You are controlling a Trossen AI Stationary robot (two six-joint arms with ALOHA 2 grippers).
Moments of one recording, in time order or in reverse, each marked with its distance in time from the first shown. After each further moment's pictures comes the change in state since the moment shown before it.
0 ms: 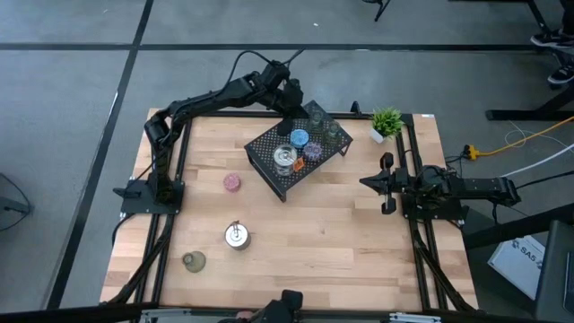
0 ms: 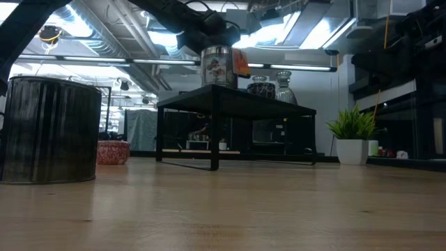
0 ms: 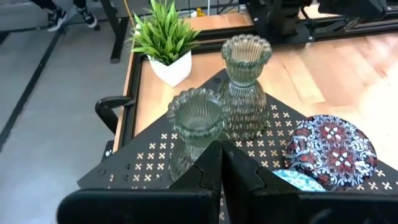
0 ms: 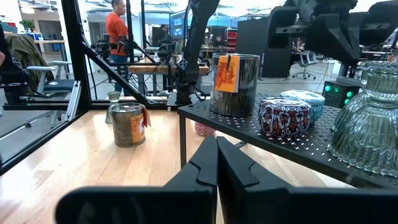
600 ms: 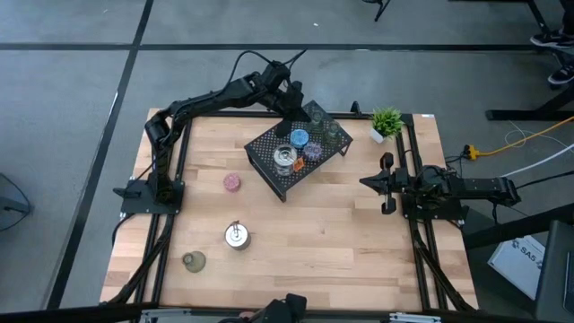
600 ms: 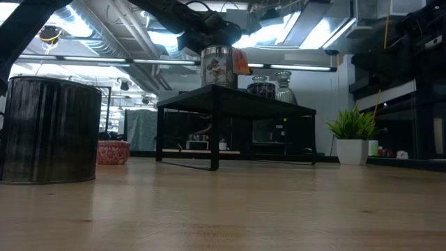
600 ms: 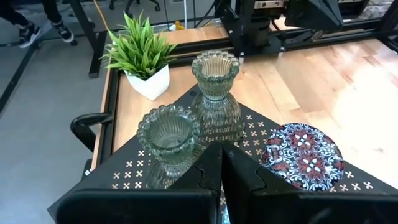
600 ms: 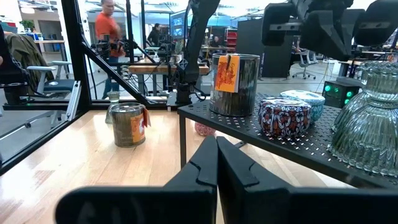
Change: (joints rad) left arm 0.000 0.005 0.000 0.009 0.102 0.025; right arm 0.000 0.000 0.000 0.000 0.000 0.000
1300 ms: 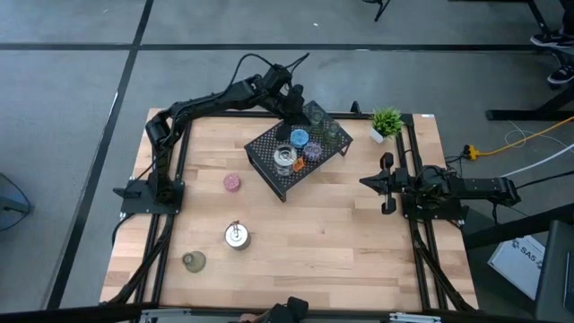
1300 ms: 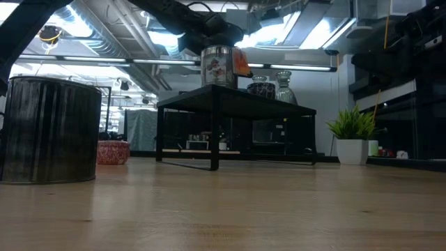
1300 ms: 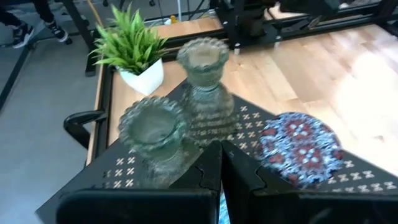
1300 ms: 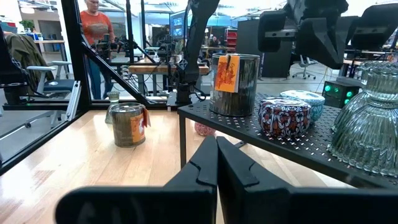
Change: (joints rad) left arm -0.019 0.001 -0.018 -0.006 -0.013 0.042; right arm 0.000 0.000 0.000 0.000 0.000 0.000
